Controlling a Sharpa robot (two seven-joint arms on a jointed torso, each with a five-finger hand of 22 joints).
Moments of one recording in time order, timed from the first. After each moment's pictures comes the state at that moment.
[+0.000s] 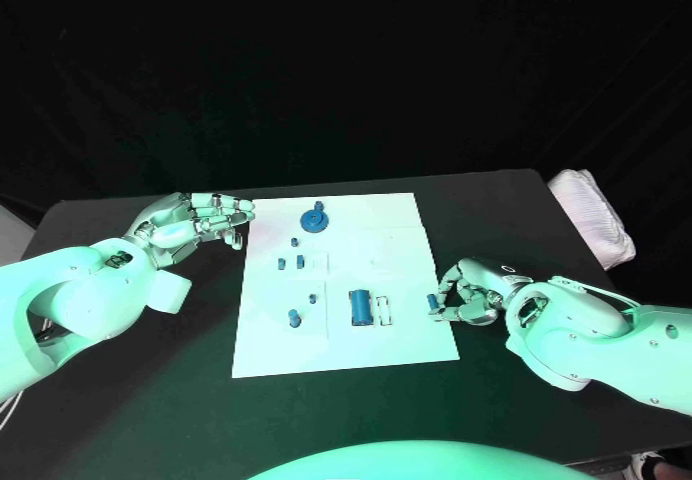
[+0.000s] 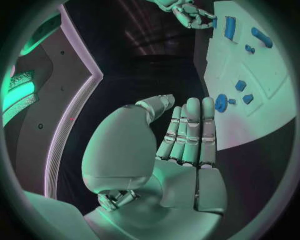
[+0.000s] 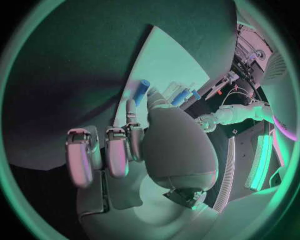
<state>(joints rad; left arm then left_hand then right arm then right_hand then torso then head) 1.21 -0.98 -0.04 1.58 -0.17 -0.11 0.26 1.36 -0.18 0.59 0.01 0.26 0.80 0.21 0.30 0.31 0.79 0.16 0.57 0.14 0.93 0.08 1.19 0.38 0.17 0.76 0.18 1.00 0.76 1.07 -1.20 -0.19 1.89 -1.48 -0.48 -0.46 1.32 -0.15 0.06 0.29 0.10 1.04 0.08 0.37 0.39 1.47 0.01 1.39 1.31 1.46 -0.06 1.54 1.31 0.01 1.46 0.05 1.56 1.31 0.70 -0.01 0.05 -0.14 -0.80</state>
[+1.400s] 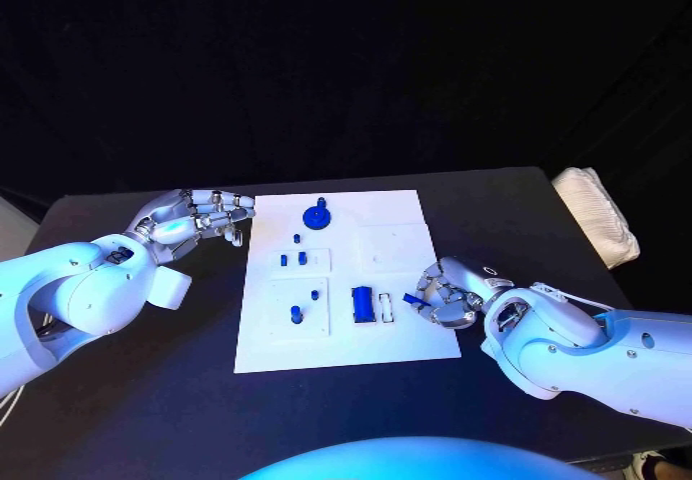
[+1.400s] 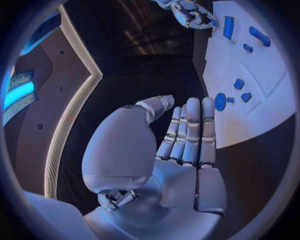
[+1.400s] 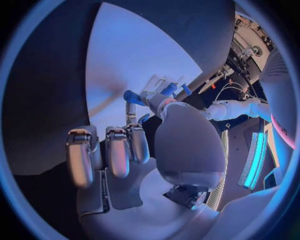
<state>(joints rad) 1.21 -0.99 -0.04 1.58 -0.17 -0.11 0.25 1.36 -0.18 0.59 0.02 0.26 0.79 0.20 0.30 0.31 0.78 0.16 0.57 0.14 0.92 0.09 1.19 0.38 0.17 0.76 0.18 1.00 0.76 1.04 -1.12 -0.18 1.92 -1.50 -0.60 -0.50 1.18 -0.22 0.59 0.13 0.28 1.03 0.06 0.45 0.45 1.47 -0.01 1.42 1.31 1.47 -0.08 1.54 1.31 0.01 1.46 0.03 1.57 1.31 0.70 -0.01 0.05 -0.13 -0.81</state>
